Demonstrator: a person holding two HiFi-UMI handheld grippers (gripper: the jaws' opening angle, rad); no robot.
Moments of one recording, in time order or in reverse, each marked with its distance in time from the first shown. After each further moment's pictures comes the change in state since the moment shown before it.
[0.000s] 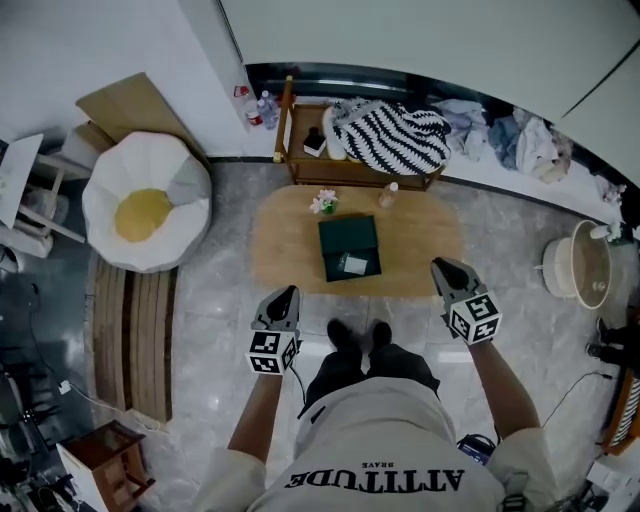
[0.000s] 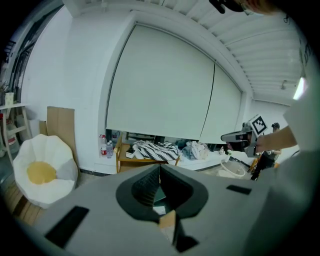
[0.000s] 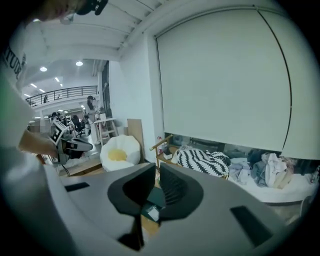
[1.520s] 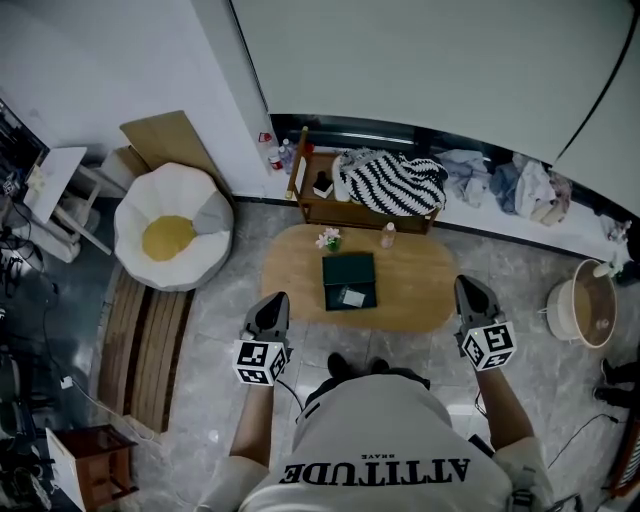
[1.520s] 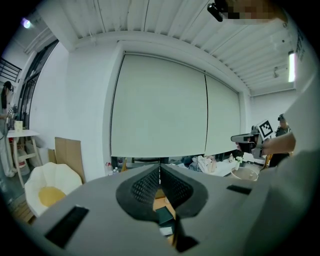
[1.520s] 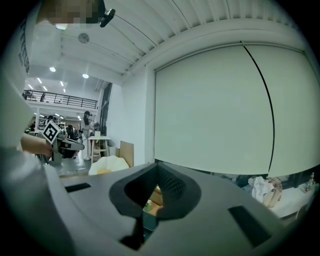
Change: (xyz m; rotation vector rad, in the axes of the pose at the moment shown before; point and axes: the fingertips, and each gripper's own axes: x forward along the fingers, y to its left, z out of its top) left arm -0.072 -0.074 0.105 0.122 -0.212 0.108; right arm -0.143 -0.050 0.076 -0.058 -0.303 -0.101
